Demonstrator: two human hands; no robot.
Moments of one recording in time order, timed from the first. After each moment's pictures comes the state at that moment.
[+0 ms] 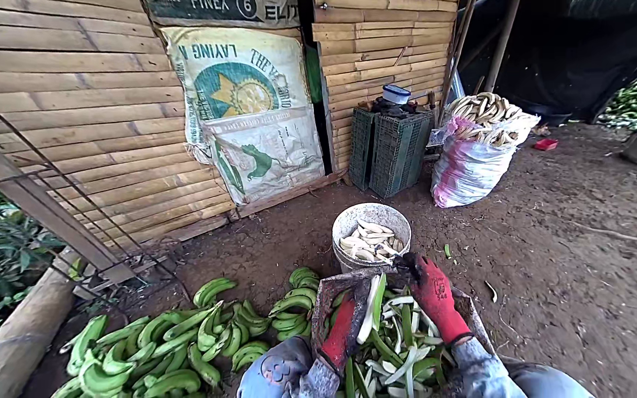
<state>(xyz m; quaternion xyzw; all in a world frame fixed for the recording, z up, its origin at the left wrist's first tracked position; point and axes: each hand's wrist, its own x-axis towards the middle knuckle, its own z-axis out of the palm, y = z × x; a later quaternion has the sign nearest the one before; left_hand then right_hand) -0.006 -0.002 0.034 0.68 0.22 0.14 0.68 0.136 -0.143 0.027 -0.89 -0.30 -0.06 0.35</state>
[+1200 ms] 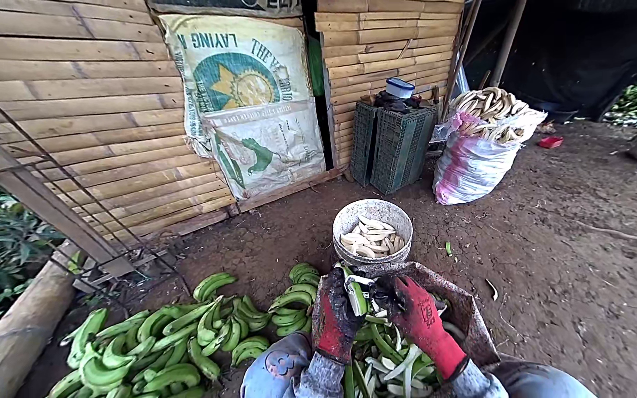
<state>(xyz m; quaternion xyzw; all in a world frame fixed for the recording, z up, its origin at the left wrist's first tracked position) 0.012 0.007 0.020 0.42 0.15 0.36 0.82 0.084 -0.137 0.013 -0.81 -0.43 -0.11 0.39</state>
